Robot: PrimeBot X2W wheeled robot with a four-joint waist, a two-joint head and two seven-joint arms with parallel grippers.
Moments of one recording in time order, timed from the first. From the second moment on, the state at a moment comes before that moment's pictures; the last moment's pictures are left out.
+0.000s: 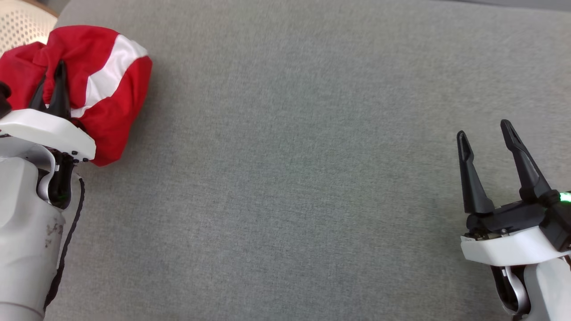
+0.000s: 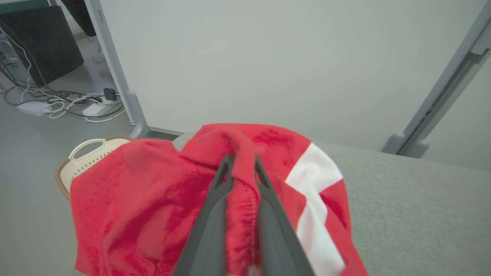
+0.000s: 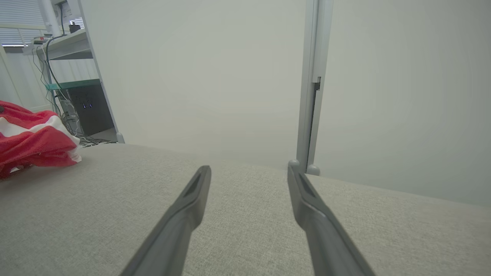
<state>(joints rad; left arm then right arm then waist) -0.84 0.33 -0.24 0.92 -0.62 -0.13 -0.24 -0.20 -0.21 0.12 0.02 0.13 0.13 -0.26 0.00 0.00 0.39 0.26</state>
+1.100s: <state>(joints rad) -0.52 0.33 -0.61 0.21 -0.59 -0.06 -0.03 -0.16 -0.11 0.02 -0.02 0.13 0.13 -0.26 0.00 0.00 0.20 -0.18</state>
